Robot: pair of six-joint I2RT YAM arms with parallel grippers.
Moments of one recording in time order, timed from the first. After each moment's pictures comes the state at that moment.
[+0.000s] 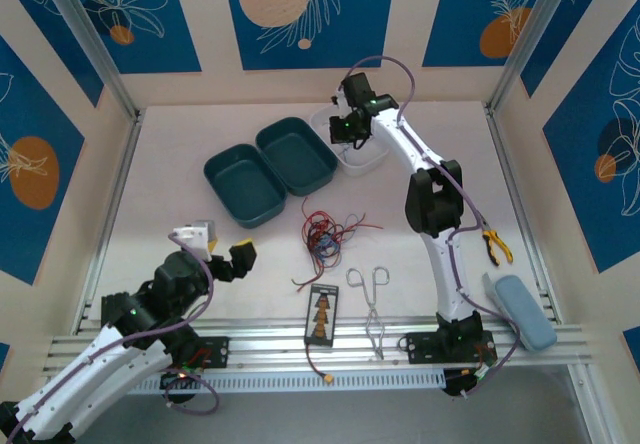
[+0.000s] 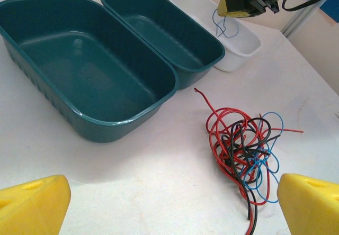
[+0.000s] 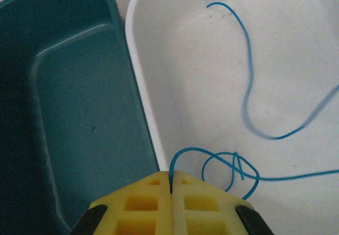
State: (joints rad) left arm -0.75 0.31 0.37 -0.45 -0.28 -0.53; right arm 0.38 2.37 2.25 -0.88 -0.18 0.18
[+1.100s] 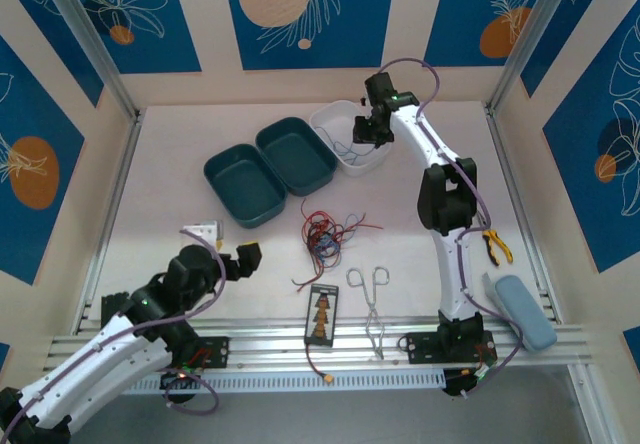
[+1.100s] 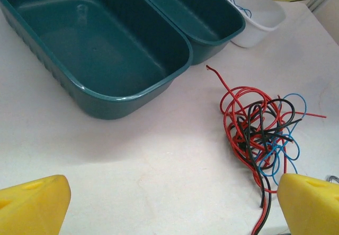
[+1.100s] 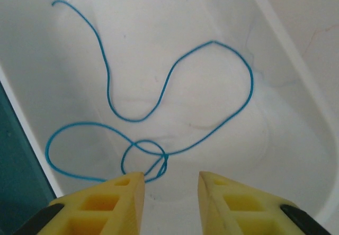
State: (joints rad) left arm -0.75 0.45 0.37 -0.43 -0.28 -0.58; right arm 0.28 2.31 2.16 -0.95 -0.08 0.25
